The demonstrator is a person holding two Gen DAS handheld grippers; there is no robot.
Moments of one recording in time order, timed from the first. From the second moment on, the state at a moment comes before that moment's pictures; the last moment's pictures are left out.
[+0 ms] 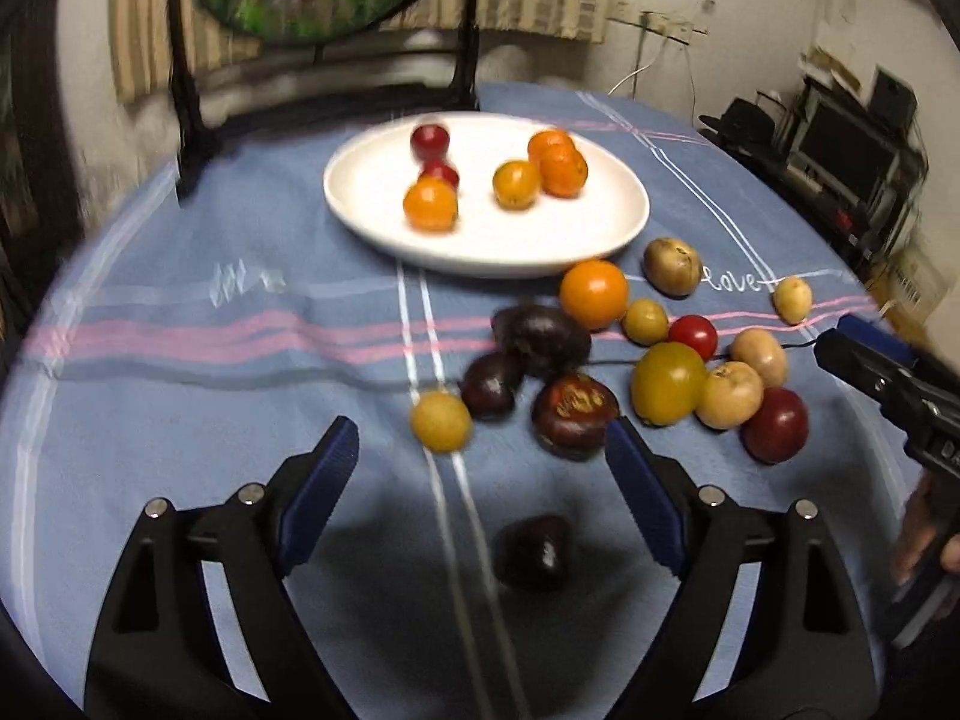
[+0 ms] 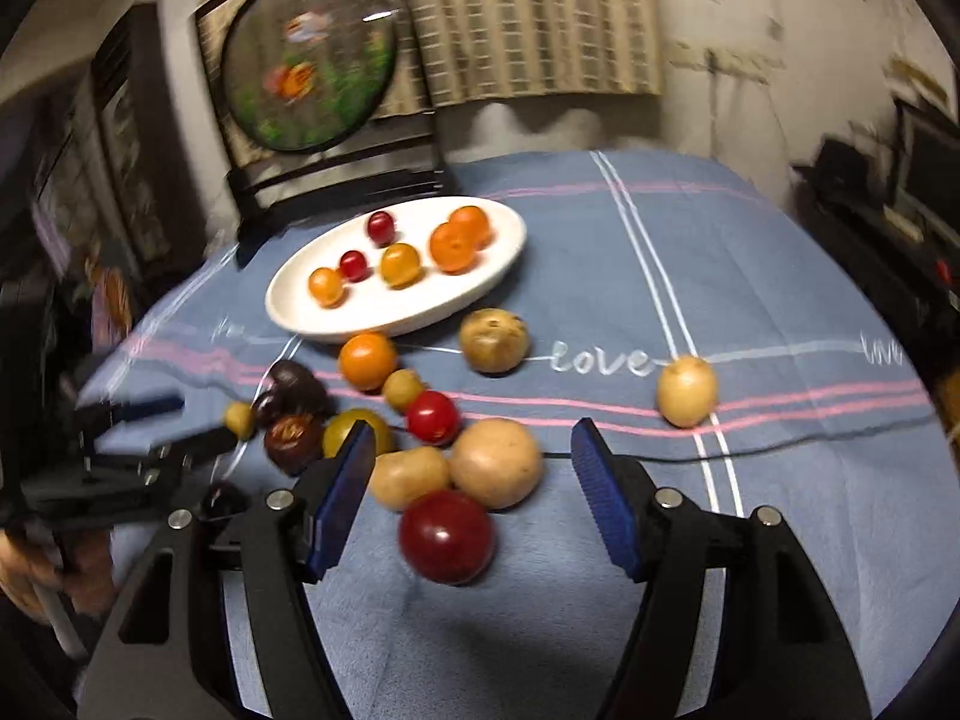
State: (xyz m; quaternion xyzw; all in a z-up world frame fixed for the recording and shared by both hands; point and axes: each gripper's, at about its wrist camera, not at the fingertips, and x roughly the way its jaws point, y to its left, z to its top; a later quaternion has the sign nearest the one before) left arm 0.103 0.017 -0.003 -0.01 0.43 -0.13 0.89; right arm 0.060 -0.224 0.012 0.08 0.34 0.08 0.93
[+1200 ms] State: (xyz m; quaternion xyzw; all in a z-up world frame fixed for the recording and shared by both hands) left arm 0.078 -0.008 -0.024 0.06 0.45 -0.13 0.88; right arm 0.067 -0.188 -0.027 -0.04 0.45 0.10 0.89
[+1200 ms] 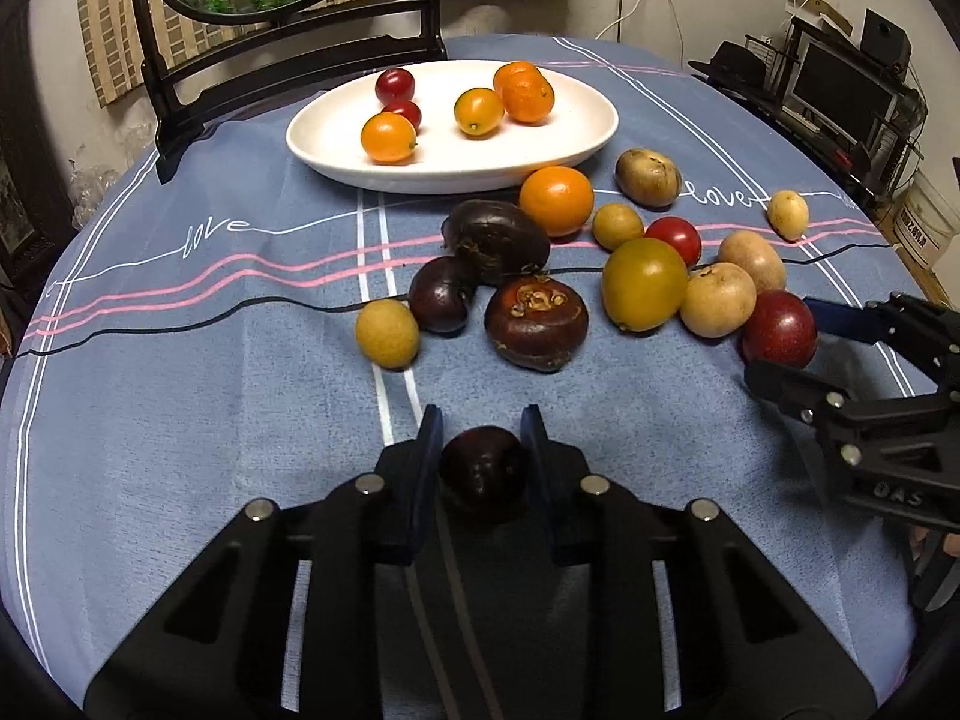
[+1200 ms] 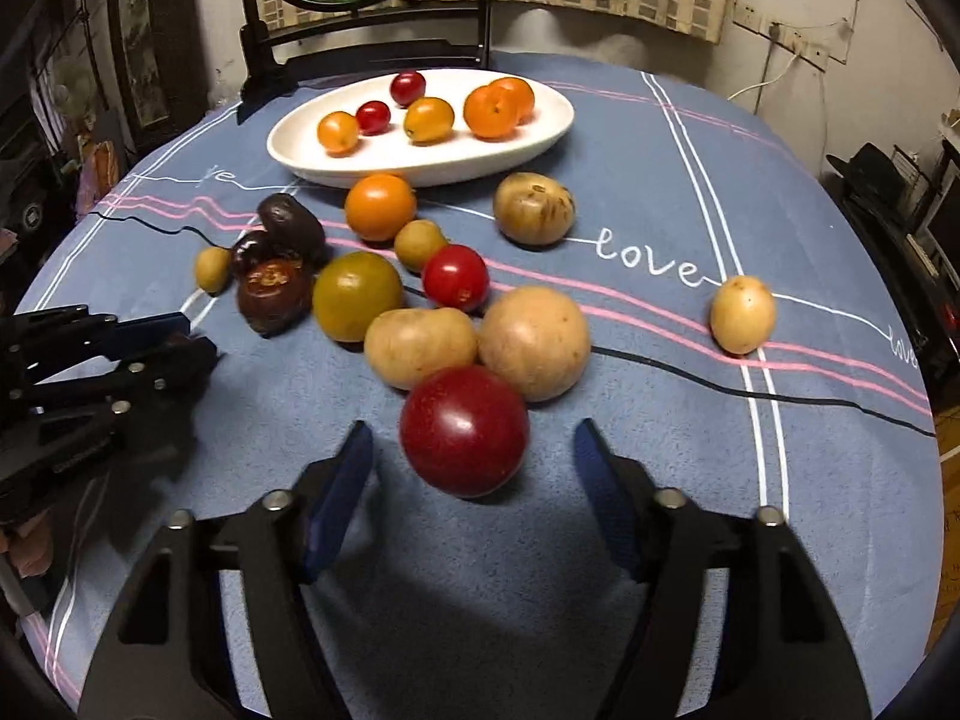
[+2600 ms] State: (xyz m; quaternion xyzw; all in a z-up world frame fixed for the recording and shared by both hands) left arm 0.139 0.014 0.065 0.03 0.40 -0.13 0.91; right arm 0.082 -0.201 0.055 0.08 0.35 0.18 0.92
